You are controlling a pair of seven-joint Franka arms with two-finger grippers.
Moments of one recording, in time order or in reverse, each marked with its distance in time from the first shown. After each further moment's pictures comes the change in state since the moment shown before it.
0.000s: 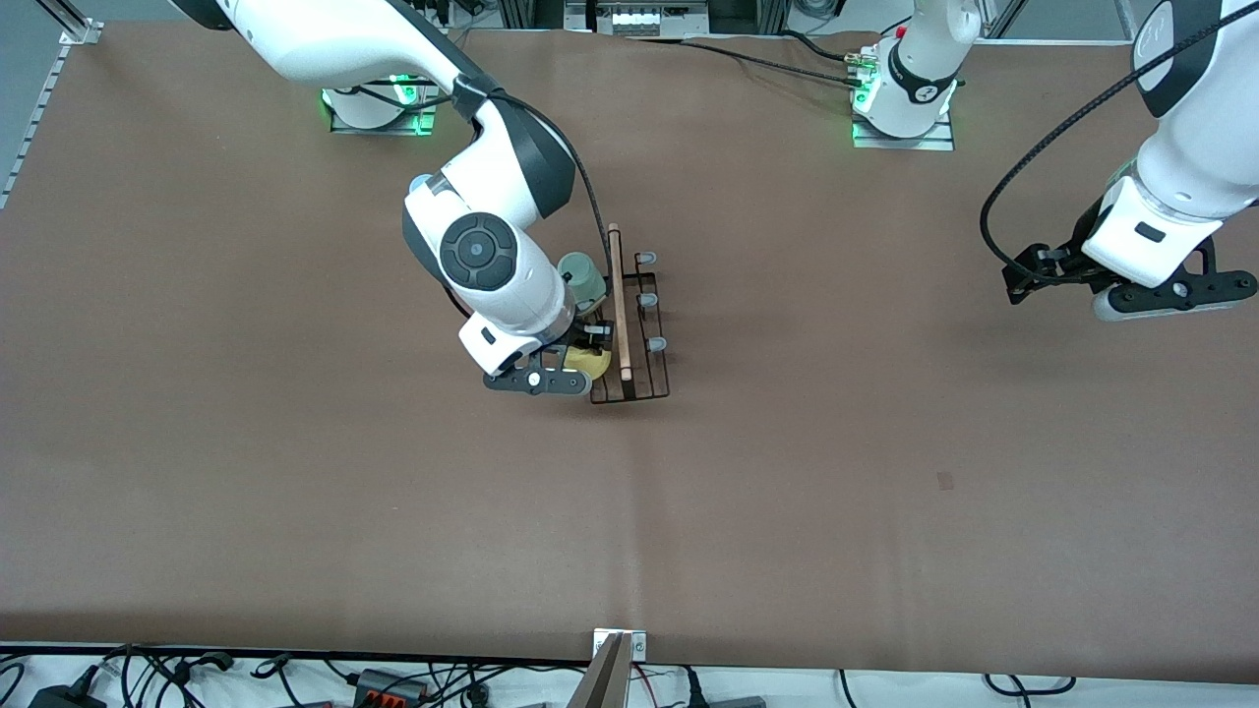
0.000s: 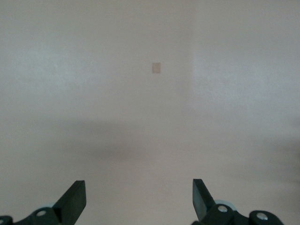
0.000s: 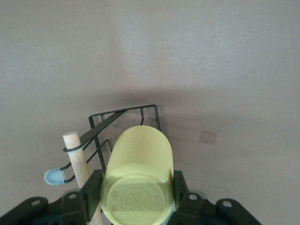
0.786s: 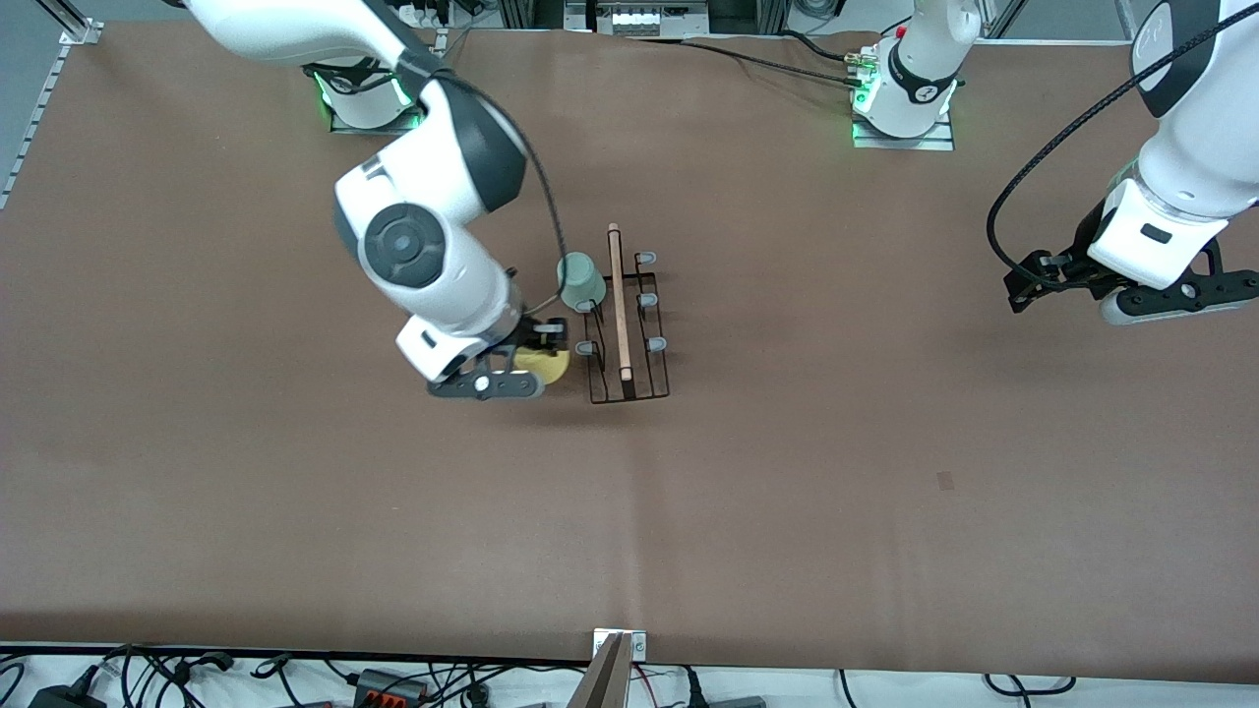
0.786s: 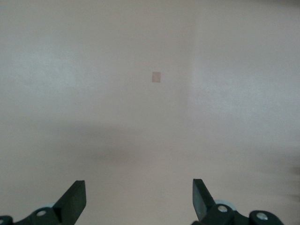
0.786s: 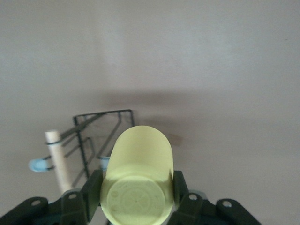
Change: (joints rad) left arm 0.000 0.000 -0.001 -0.005 0.000 0.036 -0.076; right arm -0.054 -0.083 0.000 0.000 0.000 -0.085 -0.078
